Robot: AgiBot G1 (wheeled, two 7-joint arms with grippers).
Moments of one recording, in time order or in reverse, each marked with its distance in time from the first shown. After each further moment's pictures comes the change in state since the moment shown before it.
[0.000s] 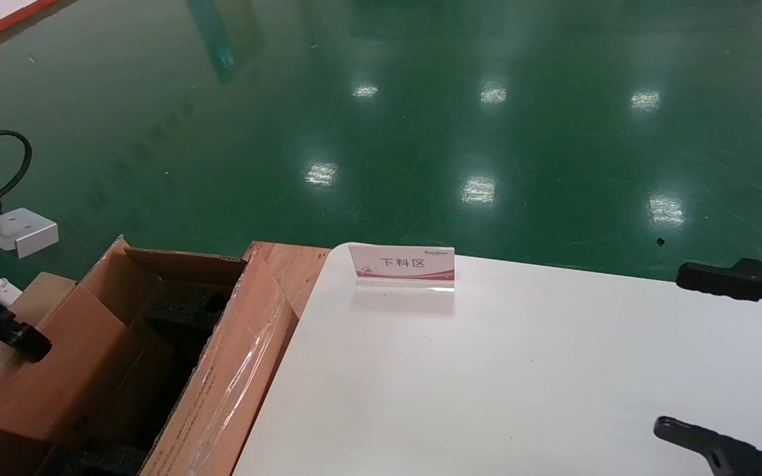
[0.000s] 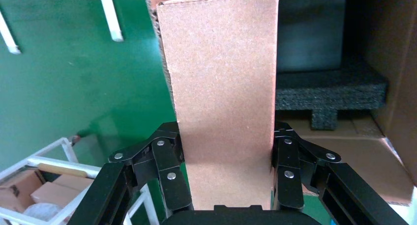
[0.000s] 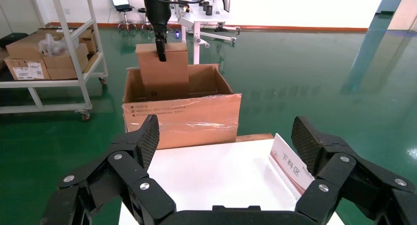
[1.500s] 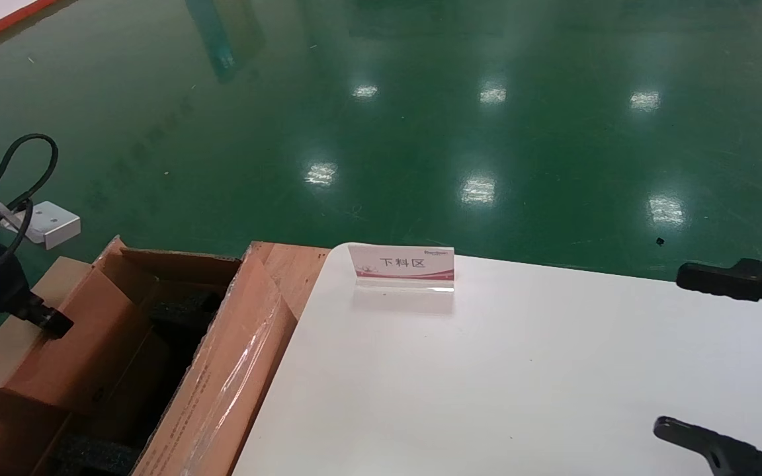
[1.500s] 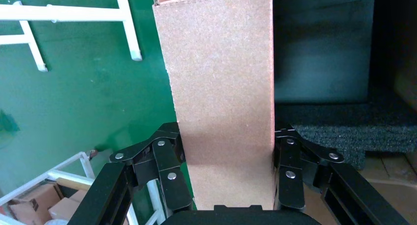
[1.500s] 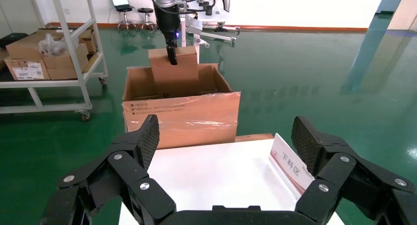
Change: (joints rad) left arm 0.141 0.017 -0.002 0.057 0.064 -0.173 -0.011; right arm 0.001 0.001 -0.002 0.000 0.002 0.001 -0.001
